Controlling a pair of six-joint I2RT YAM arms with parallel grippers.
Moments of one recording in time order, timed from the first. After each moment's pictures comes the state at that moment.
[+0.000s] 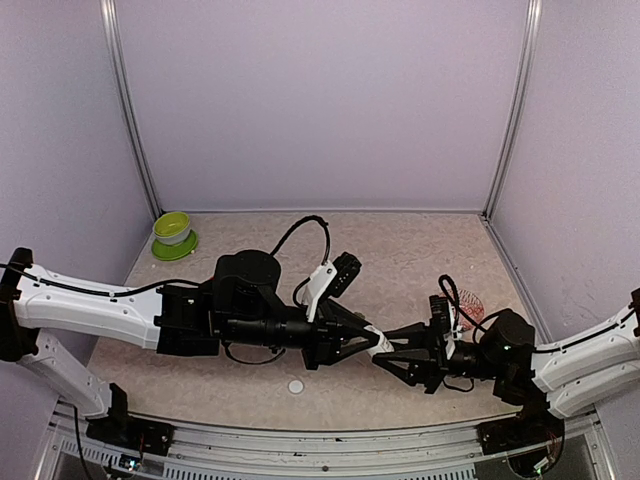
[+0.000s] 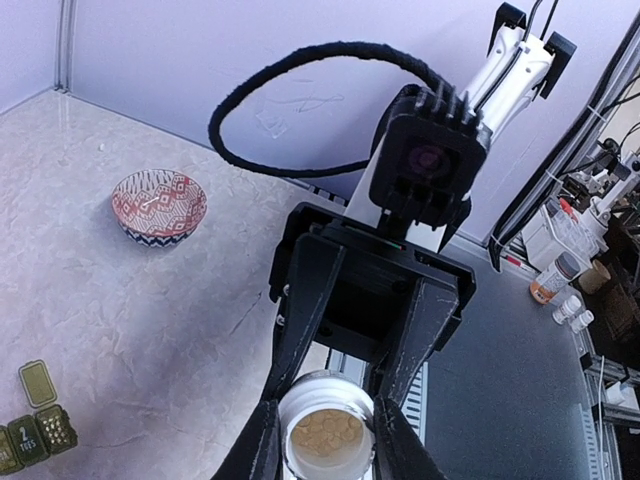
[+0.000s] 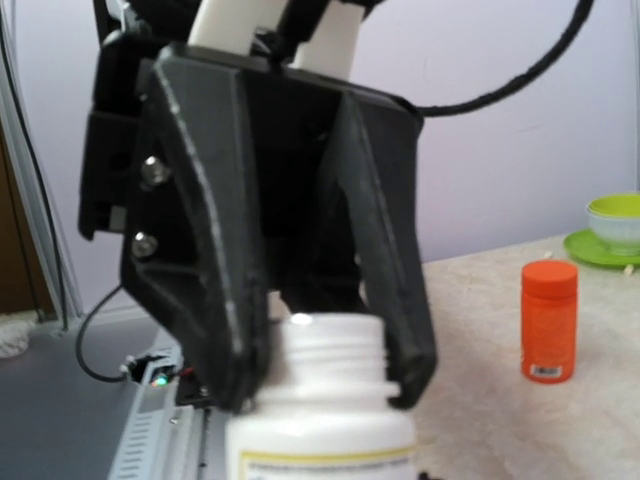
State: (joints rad) left arm -1.28 1.46 1.00 0.20 0.18 -0.31; right arm 1.12 1.13 0.17 1.13 -0.31 0.18
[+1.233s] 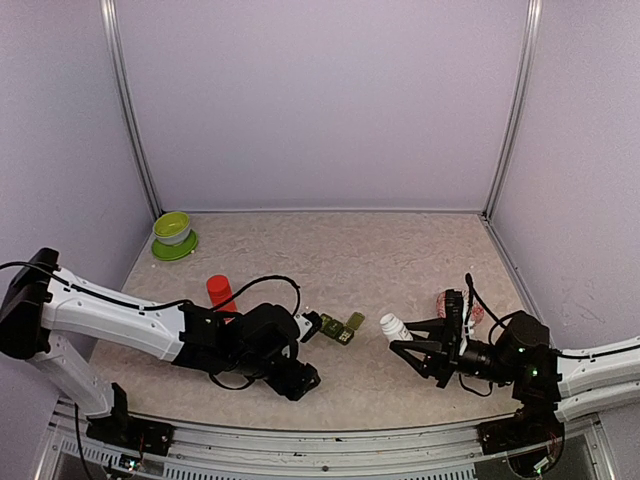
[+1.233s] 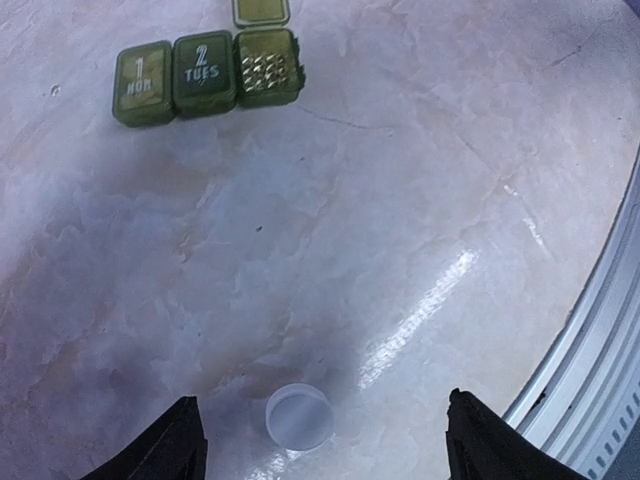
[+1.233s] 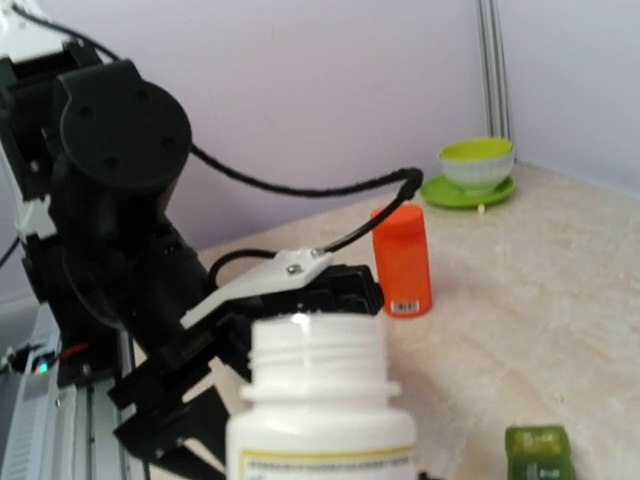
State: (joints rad) left arm -1.24 1.55 0.87 -0.24 -0.14 -0.45; right arm 1.12 0.81 0.13 0.75 -0.07 0.16
